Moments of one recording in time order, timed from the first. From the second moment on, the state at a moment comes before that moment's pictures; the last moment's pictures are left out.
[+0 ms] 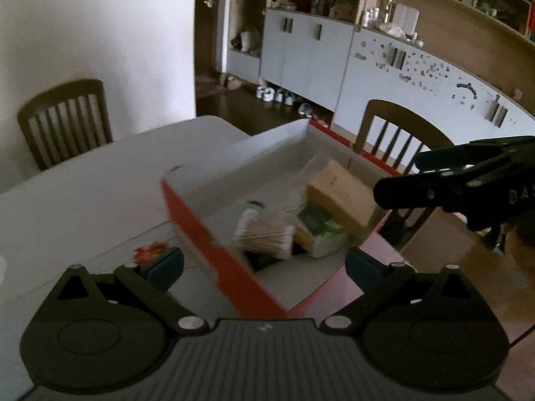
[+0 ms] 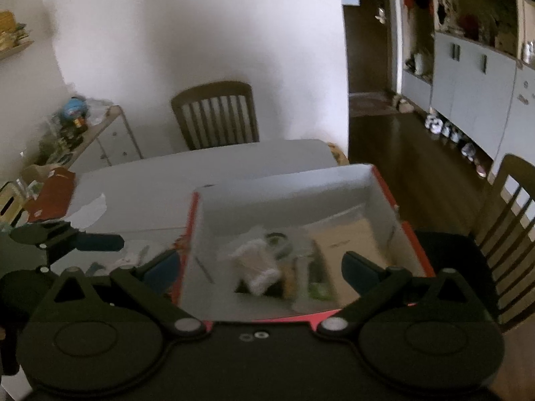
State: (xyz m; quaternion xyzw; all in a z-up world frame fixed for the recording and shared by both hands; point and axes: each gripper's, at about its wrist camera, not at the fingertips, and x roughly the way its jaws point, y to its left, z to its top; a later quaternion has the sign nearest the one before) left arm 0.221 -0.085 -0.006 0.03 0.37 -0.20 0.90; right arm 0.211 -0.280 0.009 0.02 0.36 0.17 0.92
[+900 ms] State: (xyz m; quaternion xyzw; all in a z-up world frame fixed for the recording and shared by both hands) left arm 0.172 0.098 -0.040 -0.03 0.36 -0.10 0.93; right arm 0.169 -0.139 -0.004 0.01 0.35 0.21 0.91
